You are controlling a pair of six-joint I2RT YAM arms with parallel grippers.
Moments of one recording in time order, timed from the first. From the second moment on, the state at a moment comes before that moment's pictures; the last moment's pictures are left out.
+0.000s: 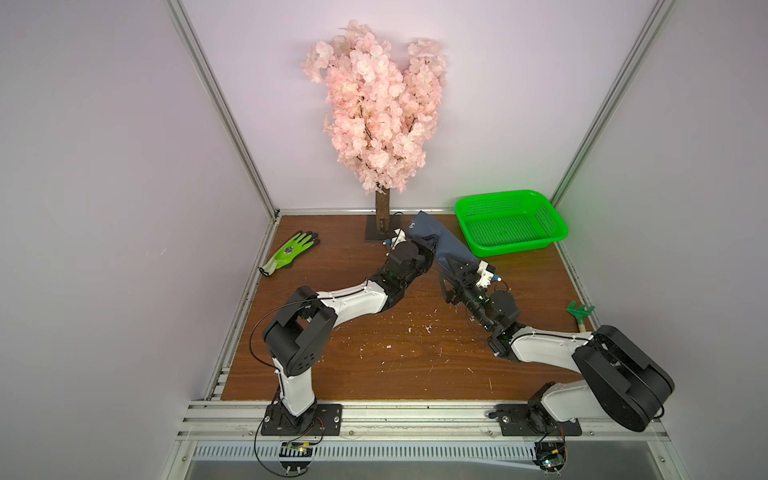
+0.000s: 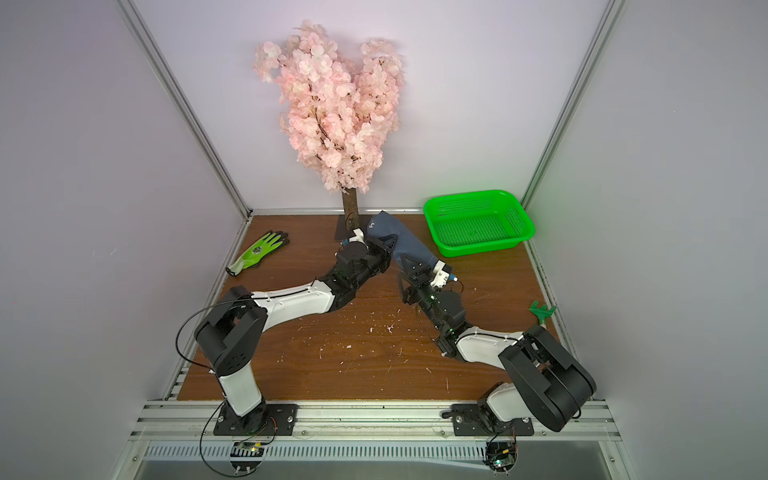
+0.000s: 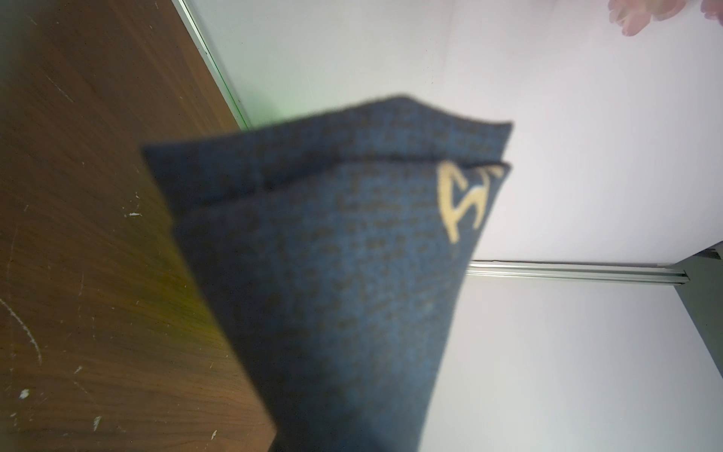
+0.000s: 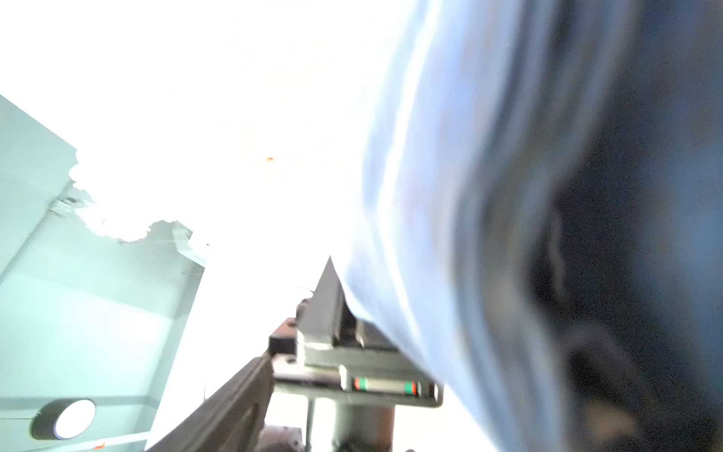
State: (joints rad) left arm -0.75 1.80 1.12 0.61 -0.14 -1.55; right arm 0.63 1.41 0.41 1.13 0.05 1.70
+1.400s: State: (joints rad) left arm -0.75 1.72 1.05 0.60 -0.14 -1.56; right arm 0.49 1.35 0.40 1.10 0.04 1.54
